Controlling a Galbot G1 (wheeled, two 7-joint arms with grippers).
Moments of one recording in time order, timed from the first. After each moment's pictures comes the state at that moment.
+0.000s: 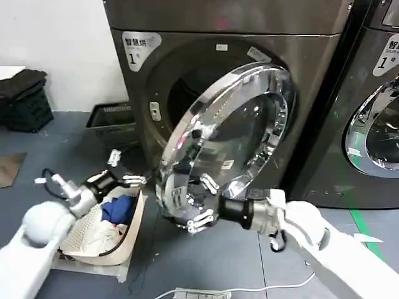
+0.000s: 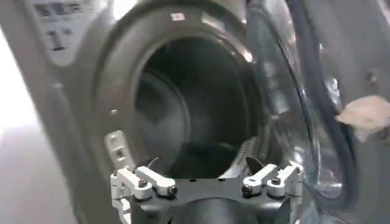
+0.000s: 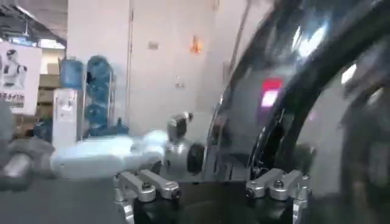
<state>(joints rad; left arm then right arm) 1.02 -0.78 -0.43 -1.88 -0.45 0.01 0.51 -0.96 0.75 0.13 2.16 0.75 -0.03 -0.56</state>
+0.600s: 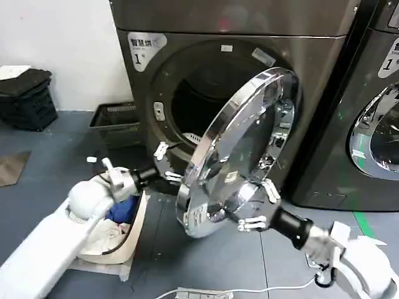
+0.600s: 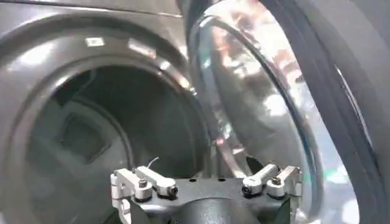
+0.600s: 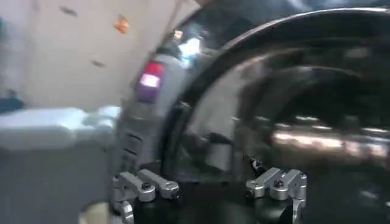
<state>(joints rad) 0.73 -0.85 -0.09 -1.83 -0.43 -0.01 0.54 -1.59 0.90 0.75 2.26 0.55 0.01 -0.45</state>
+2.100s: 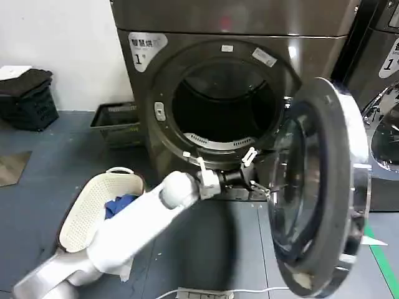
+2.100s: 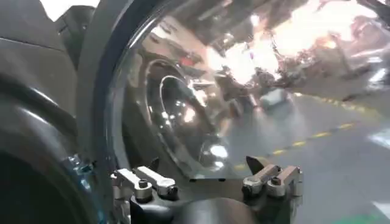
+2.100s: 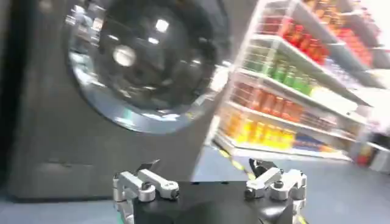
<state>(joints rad) 0.39 -1.21 0.37 -1.57 -0.32 -0.13 0.45 -2.03 1.54 1.61 2.03 0.47 0.04 -0.09</state>
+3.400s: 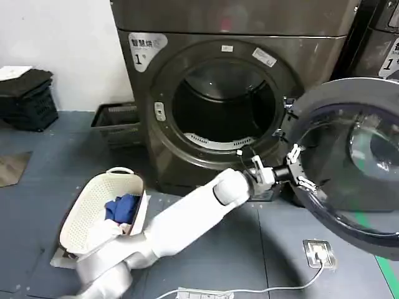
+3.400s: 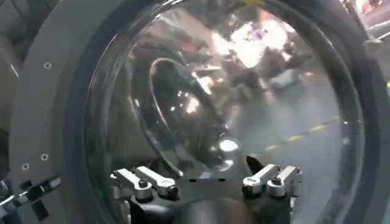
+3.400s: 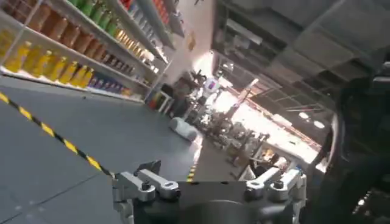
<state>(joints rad) 0.28 -1.53 0.47 -1.29 -0.16 -0.06 0.29 -1.95 1.61 1.96 1.89 0.29 -0.12 0.22</state>
